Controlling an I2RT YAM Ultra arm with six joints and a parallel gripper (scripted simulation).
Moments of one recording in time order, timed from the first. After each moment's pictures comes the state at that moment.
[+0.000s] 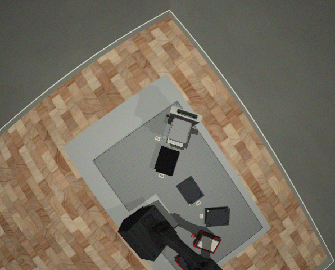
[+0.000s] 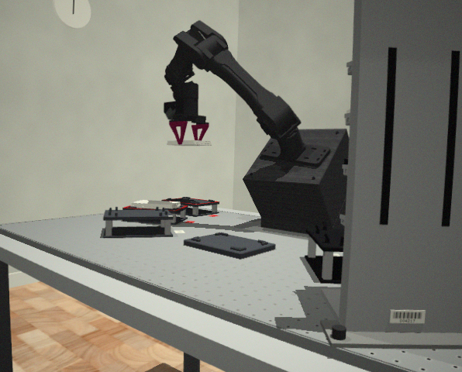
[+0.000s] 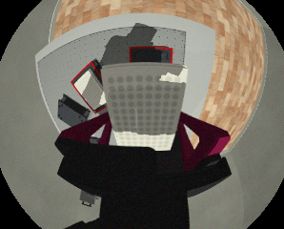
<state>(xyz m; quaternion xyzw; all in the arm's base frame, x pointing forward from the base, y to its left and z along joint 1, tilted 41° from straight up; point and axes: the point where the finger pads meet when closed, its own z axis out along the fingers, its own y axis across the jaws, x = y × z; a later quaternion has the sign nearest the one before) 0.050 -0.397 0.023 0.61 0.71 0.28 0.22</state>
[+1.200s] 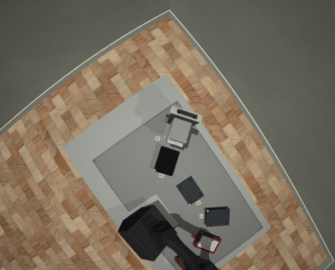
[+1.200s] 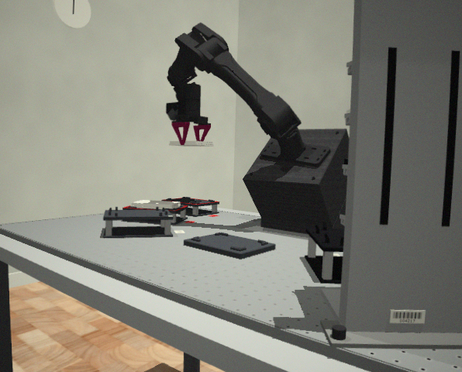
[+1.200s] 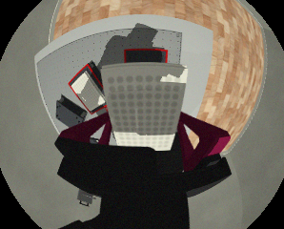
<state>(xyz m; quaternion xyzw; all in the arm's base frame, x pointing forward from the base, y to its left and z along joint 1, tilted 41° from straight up) 0.039 -0.403 0.011 0.60 0.72 0.27 0.22</state>
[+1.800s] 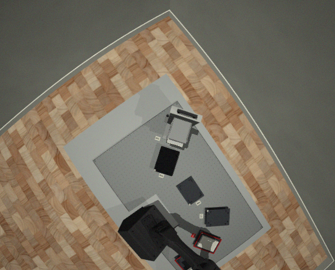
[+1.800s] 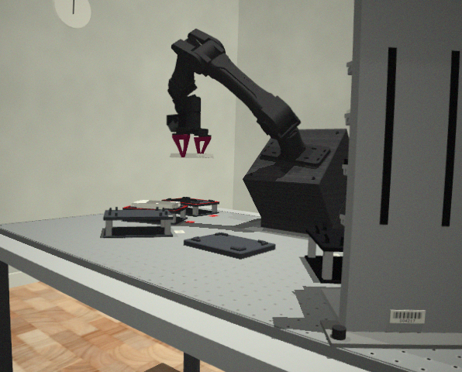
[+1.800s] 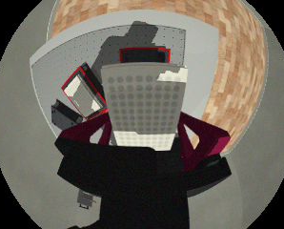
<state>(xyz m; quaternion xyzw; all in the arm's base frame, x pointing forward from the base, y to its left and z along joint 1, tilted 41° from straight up) 0.064 -0.398 -0.021 0.60 0.72 0.28 0.22</state>
